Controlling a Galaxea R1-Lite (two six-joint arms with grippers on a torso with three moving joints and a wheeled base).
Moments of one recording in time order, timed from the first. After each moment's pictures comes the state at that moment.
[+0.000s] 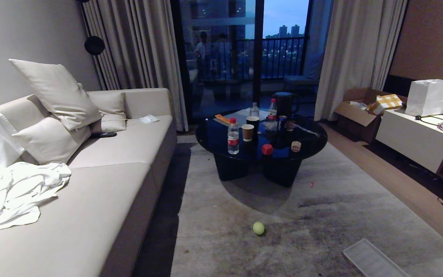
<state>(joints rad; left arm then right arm) 0.00 0.00 0.00 -0.01 0.06 -0.14 0.00 0.00 0.00 0.00 0.00 0.04</state>
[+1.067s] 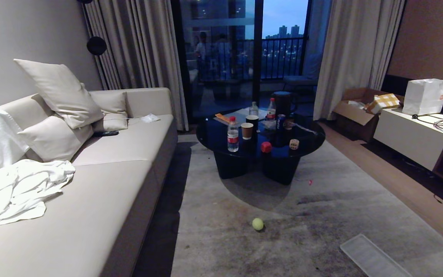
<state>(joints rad) 0.00 0.00 0.00 -0.01 0.06 -0.14 0.00 0.00 0.00 0.00 0.00 0.04</state>
